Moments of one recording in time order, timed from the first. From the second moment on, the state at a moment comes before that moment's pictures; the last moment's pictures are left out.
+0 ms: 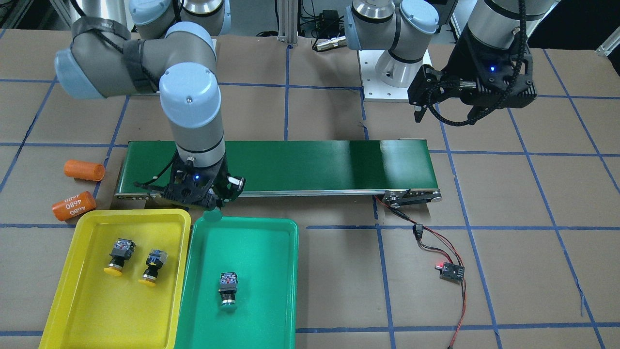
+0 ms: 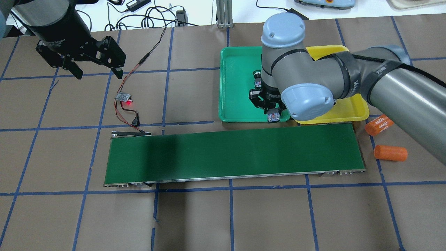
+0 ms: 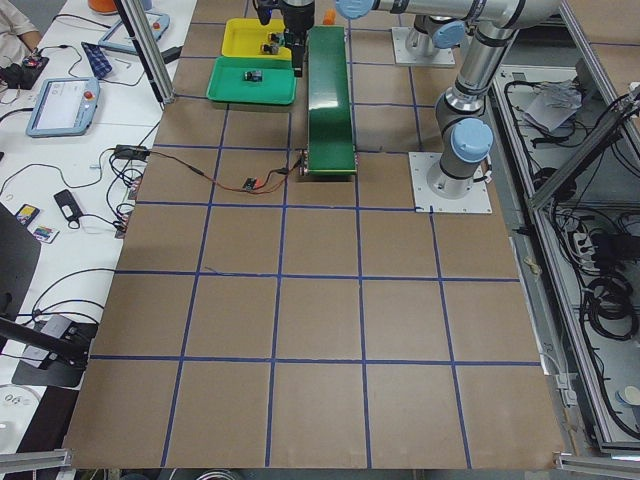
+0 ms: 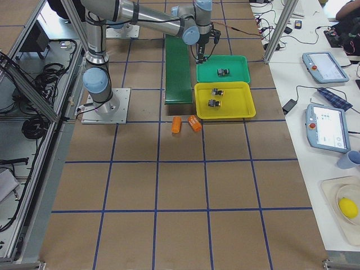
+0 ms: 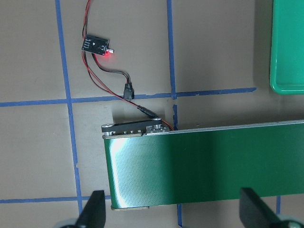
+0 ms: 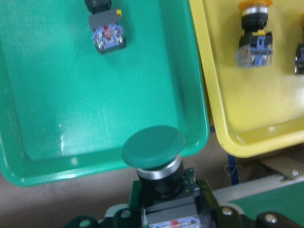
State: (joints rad) left arm -1.52 -1.58 -1.47 -1.65 1.58 0.10; right arm 1.75 -1.22 1.67 -2.09 -1.66 0.39
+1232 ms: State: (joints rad) left arm -1.52 -1.58 -1.47 -1.65 1.58 0.10; right arm 1.70 -1.31 1.64 -1.93 -1.59 0.34
